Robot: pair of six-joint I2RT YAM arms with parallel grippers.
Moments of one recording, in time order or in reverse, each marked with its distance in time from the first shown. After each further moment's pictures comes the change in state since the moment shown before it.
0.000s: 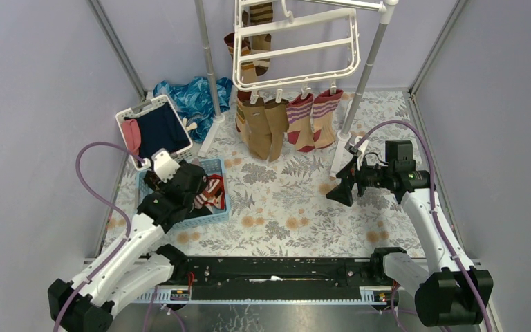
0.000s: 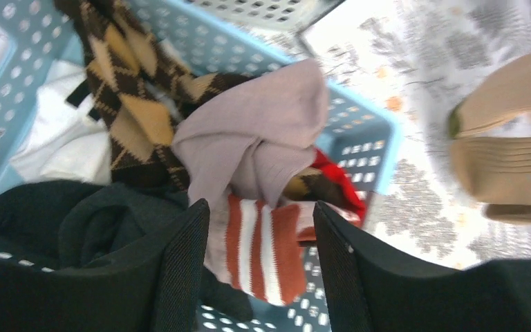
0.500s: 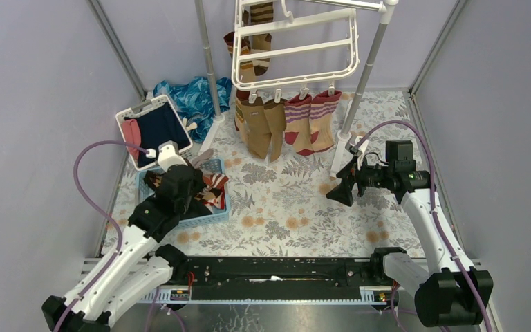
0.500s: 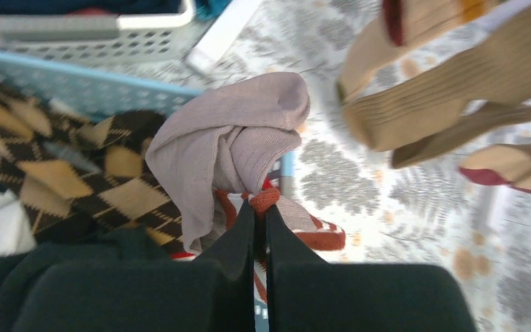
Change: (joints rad) left arm 0.000 -0.141 0.029 0.243 0.245 0.317; right arm -0.002 -0.002 0.000 0.000 0.000 0.000
